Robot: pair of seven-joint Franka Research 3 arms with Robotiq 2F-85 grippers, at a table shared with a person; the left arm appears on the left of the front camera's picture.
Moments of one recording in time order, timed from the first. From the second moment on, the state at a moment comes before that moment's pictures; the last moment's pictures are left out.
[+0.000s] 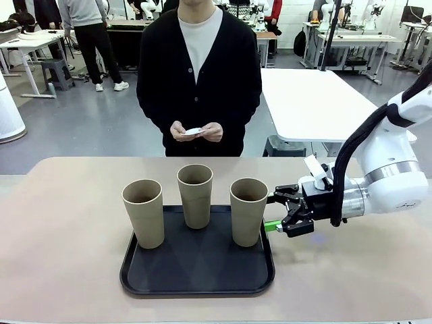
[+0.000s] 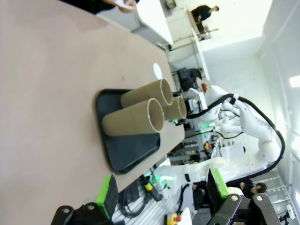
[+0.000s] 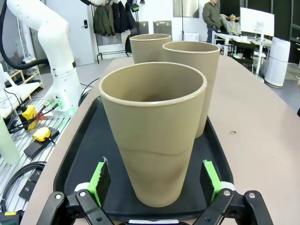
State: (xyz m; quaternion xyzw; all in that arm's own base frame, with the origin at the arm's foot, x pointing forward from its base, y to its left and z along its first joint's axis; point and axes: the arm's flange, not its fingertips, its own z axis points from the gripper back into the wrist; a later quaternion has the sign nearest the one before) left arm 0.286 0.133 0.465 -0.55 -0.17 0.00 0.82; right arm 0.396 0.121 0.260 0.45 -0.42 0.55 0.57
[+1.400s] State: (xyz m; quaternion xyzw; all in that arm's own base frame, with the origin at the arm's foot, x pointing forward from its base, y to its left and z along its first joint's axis) left arm 0.286 0.133 0.465 -0.55 -0.17 0.00 0.82; right arm 0.406 0.143 0.241 0.47 -0.41 0.54 0.56
